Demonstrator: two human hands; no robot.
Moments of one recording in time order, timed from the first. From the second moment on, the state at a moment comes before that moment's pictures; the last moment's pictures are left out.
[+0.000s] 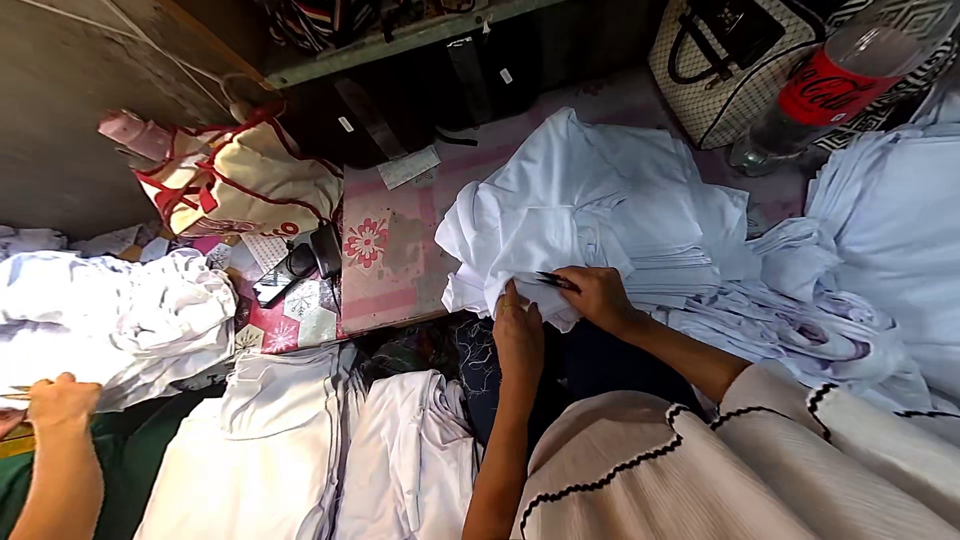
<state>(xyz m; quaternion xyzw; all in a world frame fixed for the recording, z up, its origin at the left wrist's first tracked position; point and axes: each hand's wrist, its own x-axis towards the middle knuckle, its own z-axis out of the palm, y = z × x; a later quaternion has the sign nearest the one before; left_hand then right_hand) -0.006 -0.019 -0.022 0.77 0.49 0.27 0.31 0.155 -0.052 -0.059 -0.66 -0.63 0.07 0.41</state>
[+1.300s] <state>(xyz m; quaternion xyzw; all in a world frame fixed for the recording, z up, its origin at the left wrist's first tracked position) -0.015 -0.024 -0.034 0.73 0.41 0.31 0.45 0.185 -0.073 0.002 -0.63 -0.51 0.49 0.32</state>
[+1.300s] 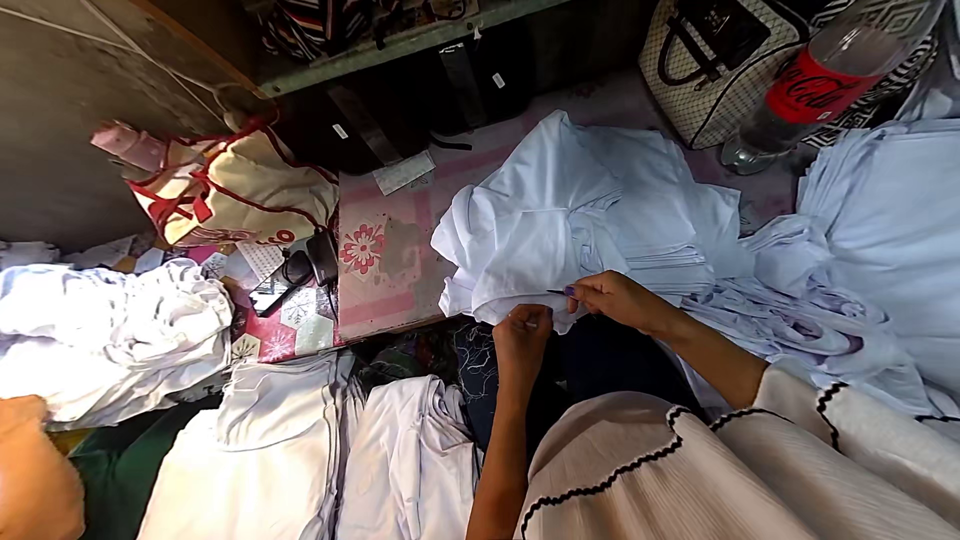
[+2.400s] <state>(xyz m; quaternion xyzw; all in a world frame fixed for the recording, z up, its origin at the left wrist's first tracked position) 0.005 -0.012 -0.037 0.62 0.39 0.33 0.59 0.190 -0.083 0.006 -0.61 -0.39 0.55 0.42</state>
